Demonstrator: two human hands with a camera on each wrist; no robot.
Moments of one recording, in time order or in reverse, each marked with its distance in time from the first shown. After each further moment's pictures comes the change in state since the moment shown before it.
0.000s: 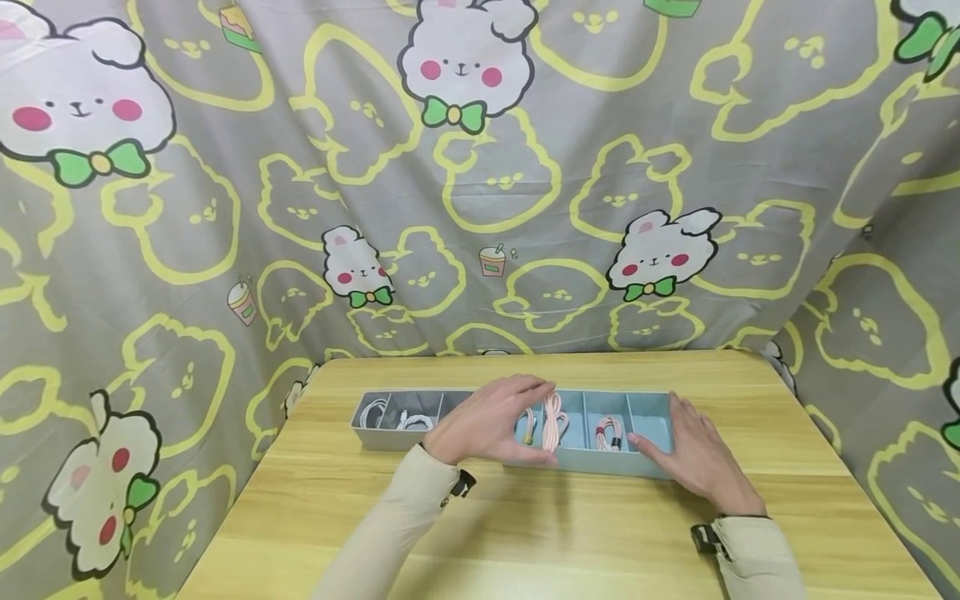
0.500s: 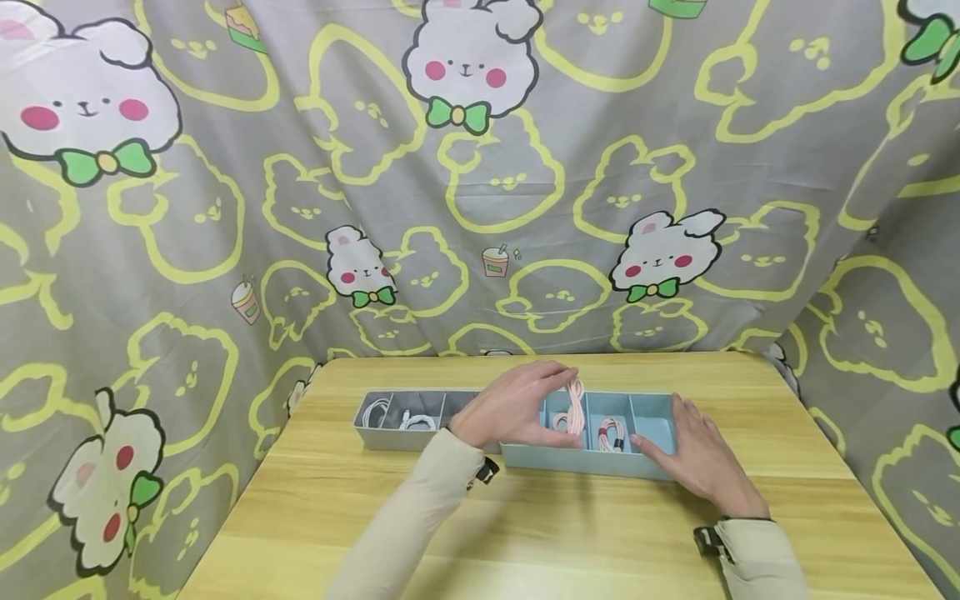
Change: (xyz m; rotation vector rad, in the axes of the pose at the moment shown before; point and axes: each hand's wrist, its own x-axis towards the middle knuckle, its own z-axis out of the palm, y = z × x) left_hand 0.034 0.005 -0.002 0.009 0.003 -0.020; right_hand 0.002 0.002 0.001 0.002 -0.016 0.017
